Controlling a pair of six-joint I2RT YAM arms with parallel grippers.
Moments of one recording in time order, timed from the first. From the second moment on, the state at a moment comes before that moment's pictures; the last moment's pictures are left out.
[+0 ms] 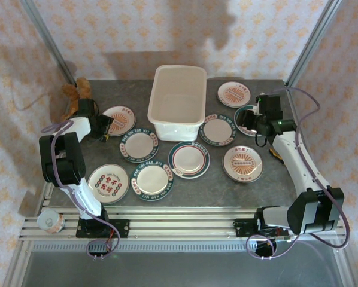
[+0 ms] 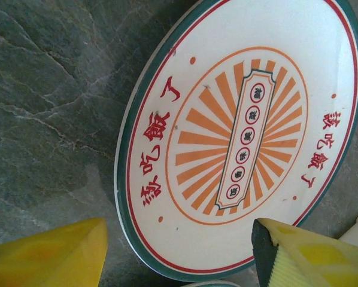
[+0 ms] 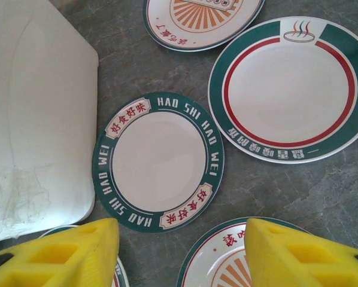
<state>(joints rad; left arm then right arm) 0.25 1.82 1.18 -0.44 0.23 -1.07 0.11 1.30 1.16 -0.67 -0.07 0.39</state>
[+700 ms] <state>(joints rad) 0.23 1.91 1.18 -0.37 0.24 -1.09 0.11 1.37 1.20 -0.67 -0.07 0.38</state>
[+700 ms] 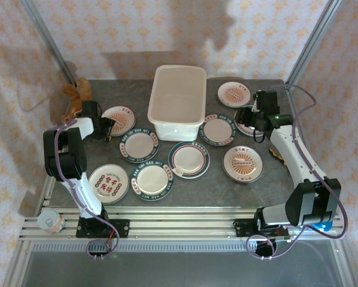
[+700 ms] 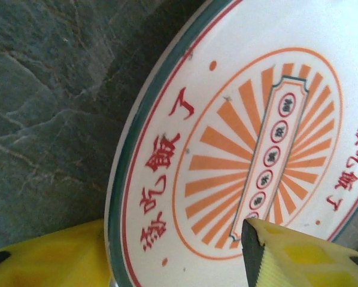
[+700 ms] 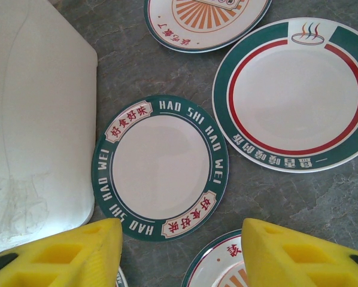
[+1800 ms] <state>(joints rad) 0.21 1.79 1.14 -0.33 0.21 -1.04 0.11 1.29 1.14 -0.68 -0.06 0.37</state>
